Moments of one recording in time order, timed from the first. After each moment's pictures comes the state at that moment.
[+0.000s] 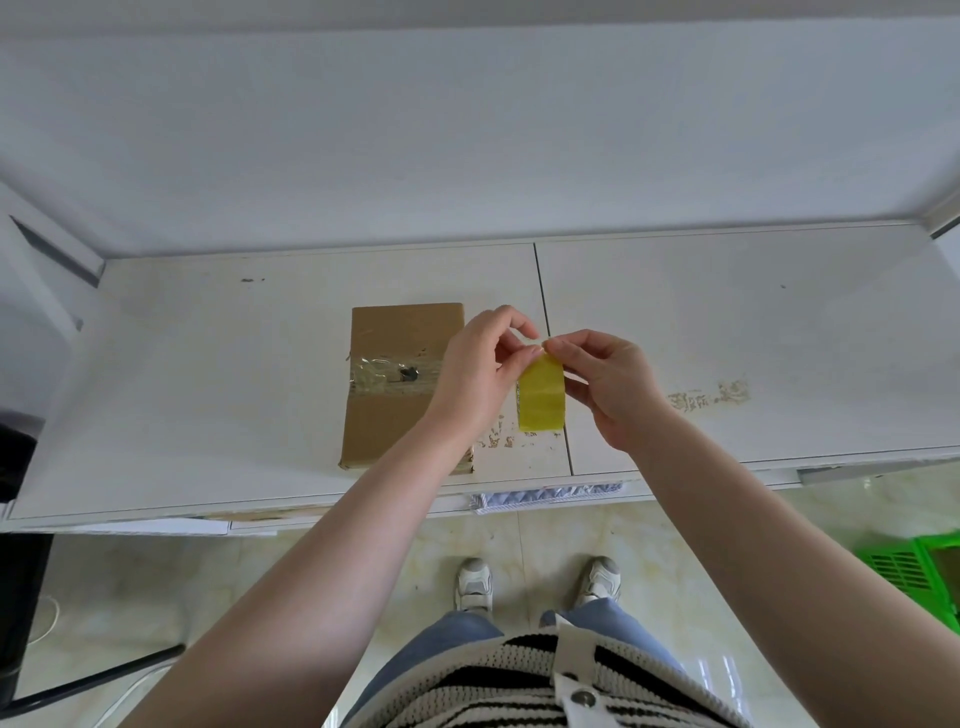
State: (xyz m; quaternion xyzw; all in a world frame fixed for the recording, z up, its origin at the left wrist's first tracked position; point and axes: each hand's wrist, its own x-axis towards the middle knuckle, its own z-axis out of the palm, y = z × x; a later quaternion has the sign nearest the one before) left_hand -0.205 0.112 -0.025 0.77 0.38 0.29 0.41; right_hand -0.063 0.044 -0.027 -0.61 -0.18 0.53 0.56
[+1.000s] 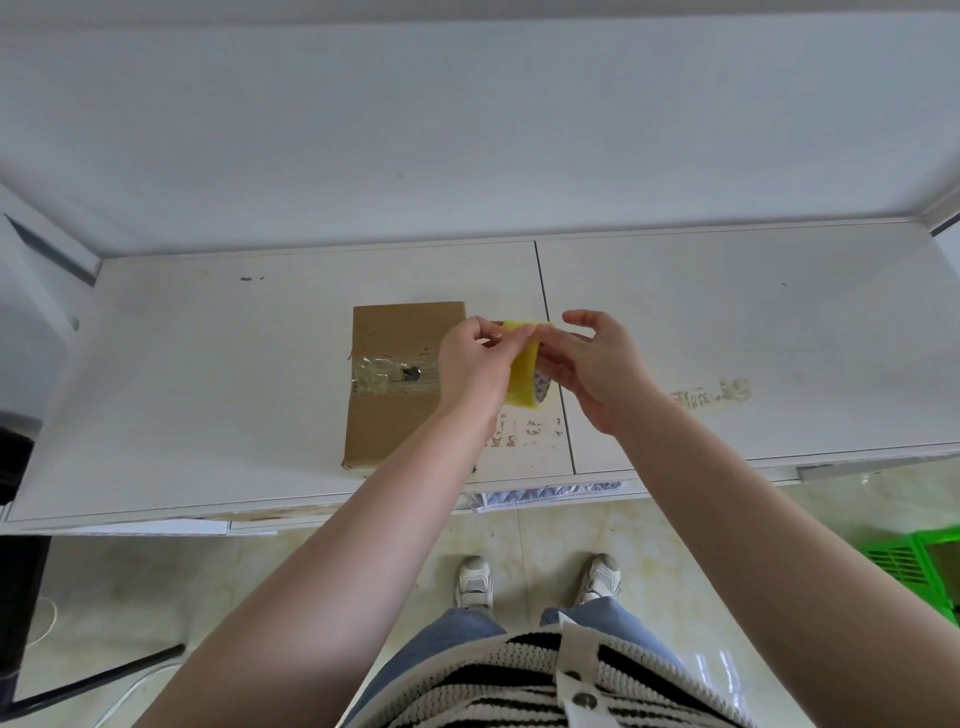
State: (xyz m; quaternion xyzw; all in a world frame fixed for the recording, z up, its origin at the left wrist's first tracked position) left_hand -0.188 0.109 -0.017 0.47 0.57 0.31 0.60; right_hand -0.072 0.065 -0.019 -0.60 -0.10 0.52 0.59
